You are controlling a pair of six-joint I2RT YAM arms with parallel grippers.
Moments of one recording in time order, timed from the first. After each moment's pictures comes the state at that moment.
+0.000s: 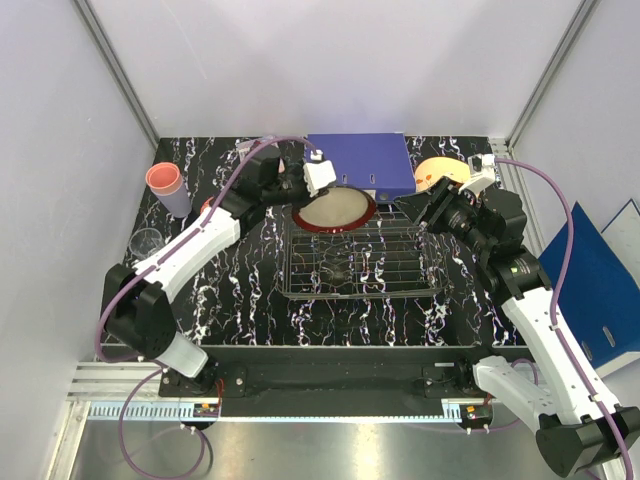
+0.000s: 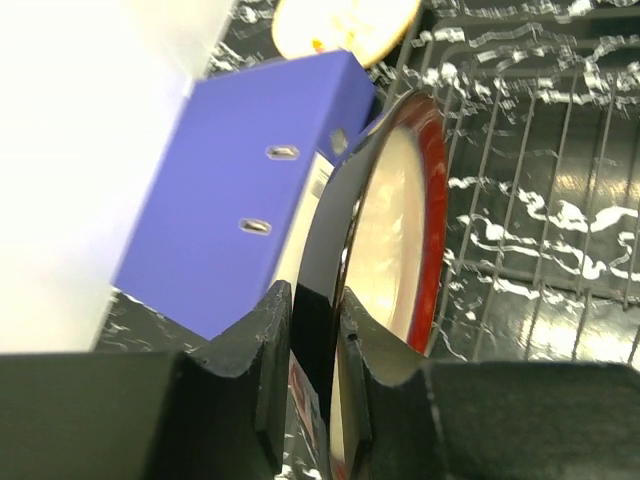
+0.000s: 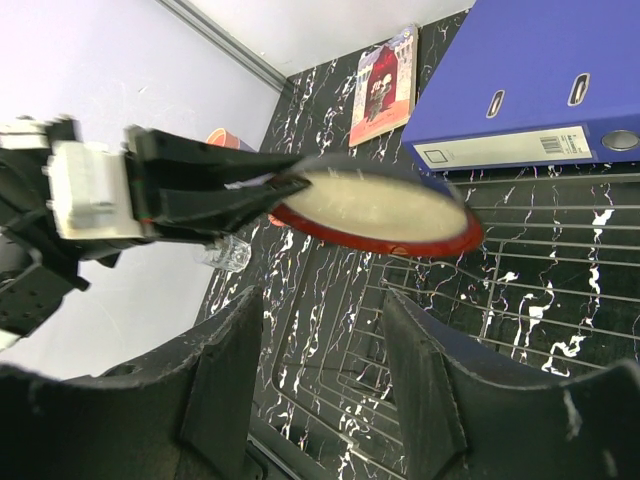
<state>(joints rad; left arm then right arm) -0.51 1.52 1.28 -0.15 0.52 0.63 0.29 0.88 0.95 -0.21 -0.30 0.72</state>
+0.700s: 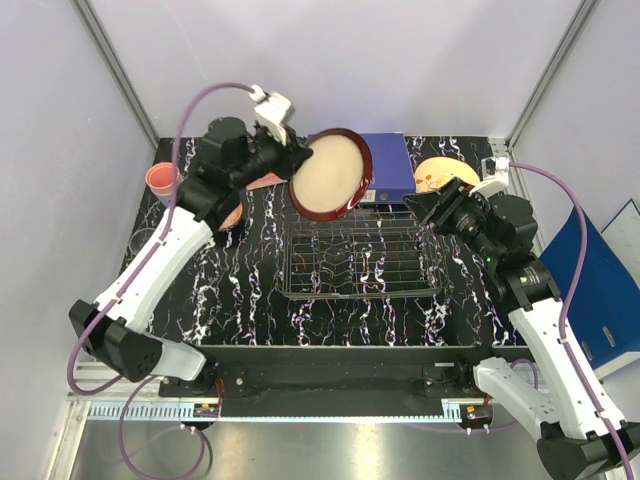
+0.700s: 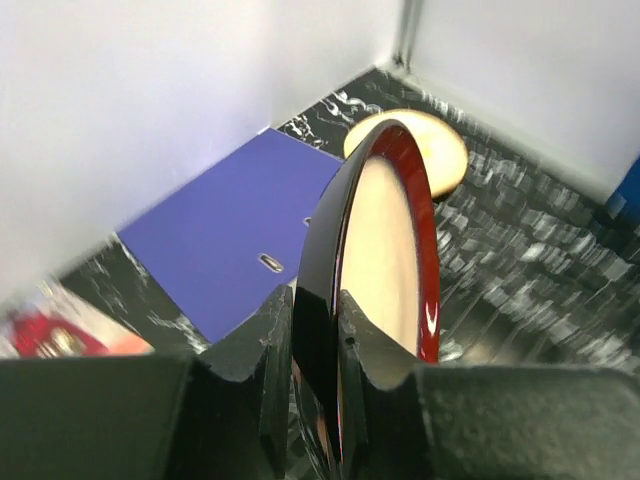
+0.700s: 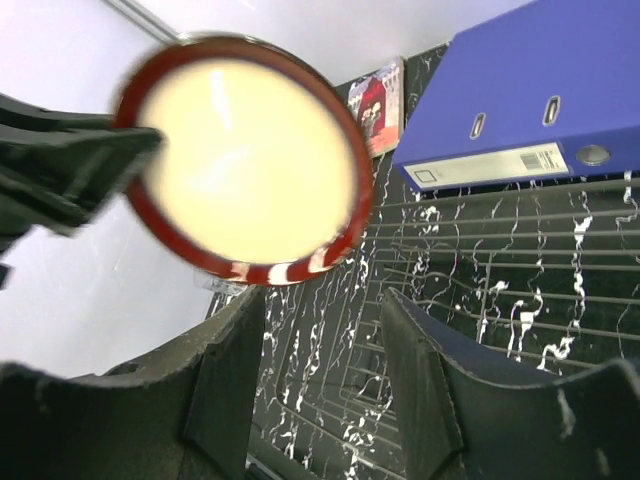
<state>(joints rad) -0.50 1.38 1.46 -0.20 0.30 0.06 0.29 0.82 0.97 -0.24 -0.23 0.73</state>
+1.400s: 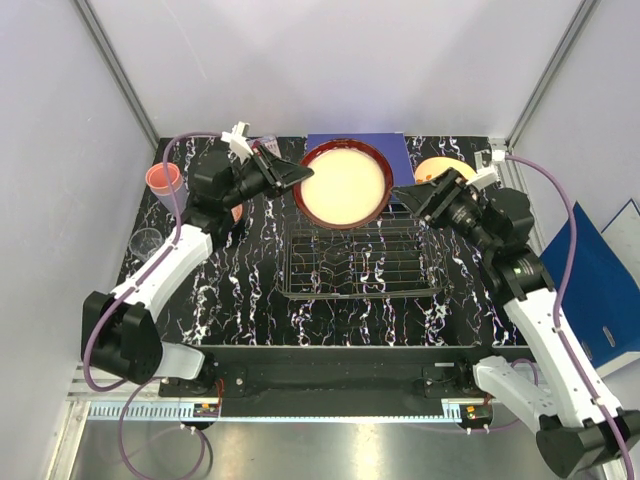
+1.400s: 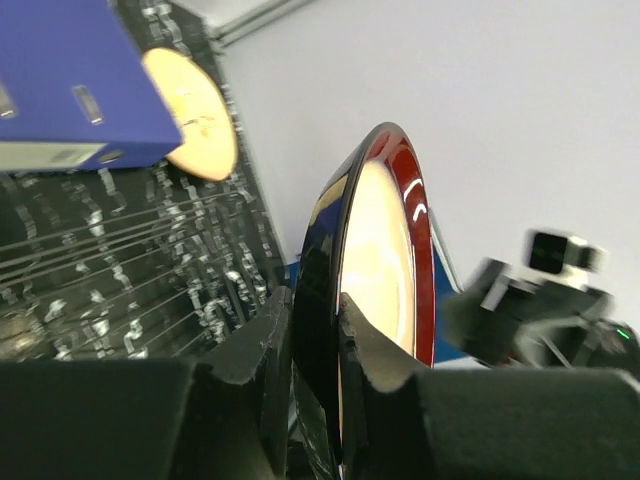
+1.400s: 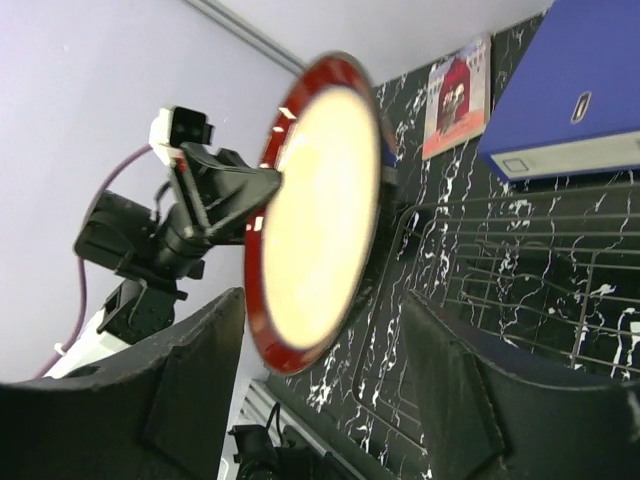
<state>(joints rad) -0.32 1.36 1.06 0.25 0.57 -1.09 0.29 0.85 0.98 -0.15 -0.34 0.89</state>
